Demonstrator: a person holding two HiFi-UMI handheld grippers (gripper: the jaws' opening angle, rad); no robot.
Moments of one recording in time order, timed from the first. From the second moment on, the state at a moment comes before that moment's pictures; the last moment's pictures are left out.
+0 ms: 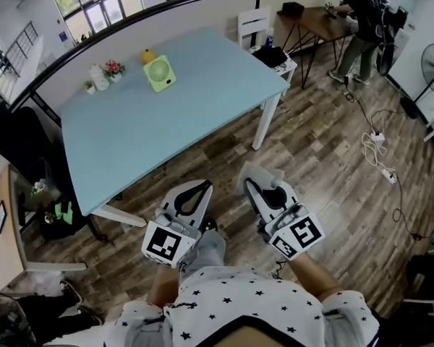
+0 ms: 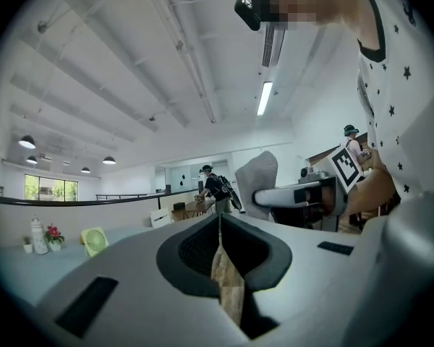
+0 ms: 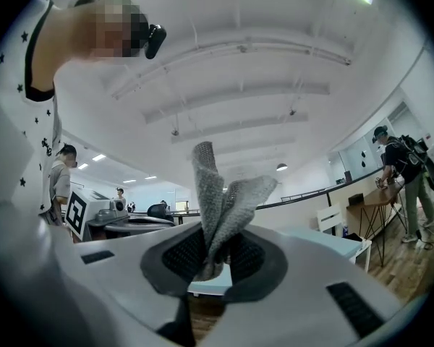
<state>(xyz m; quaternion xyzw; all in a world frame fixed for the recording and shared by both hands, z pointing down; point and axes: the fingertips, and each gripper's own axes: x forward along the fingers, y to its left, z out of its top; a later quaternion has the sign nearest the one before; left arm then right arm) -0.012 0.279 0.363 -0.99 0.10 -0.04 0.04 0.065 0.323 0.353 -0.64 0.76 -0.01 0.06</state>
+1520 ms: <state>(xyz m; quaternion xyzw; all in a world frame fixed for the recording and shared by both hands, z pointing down) -0.022 0.068 0.370 -0.99 0.14 -0.01 0.01 0.062 0.104 0.369 -0.60 0.80 -0.05 0.02</state>
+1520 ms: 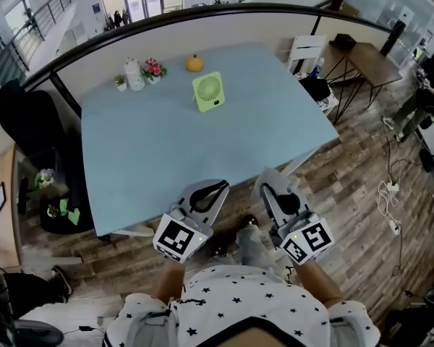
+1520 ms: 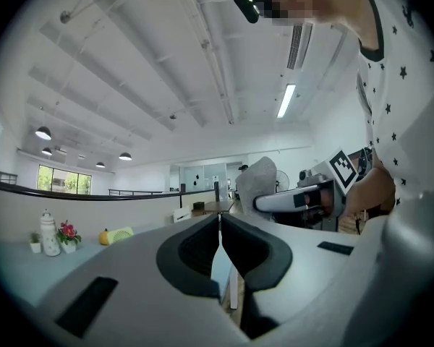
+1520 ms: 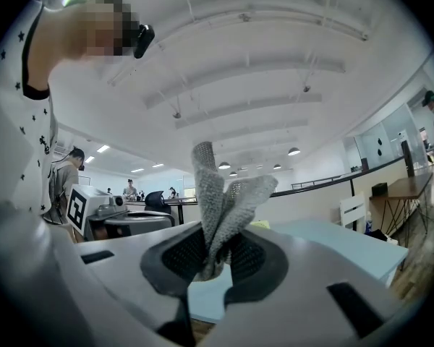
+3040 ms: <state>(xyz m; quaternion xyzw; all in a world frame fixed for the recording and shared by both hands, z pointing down) 0.059 -0.121 0.372 -0.91 0.41 -0.09 0.02 0.163 -0.152 0.385 -0.38 0.92 -0.08 0.04</state>
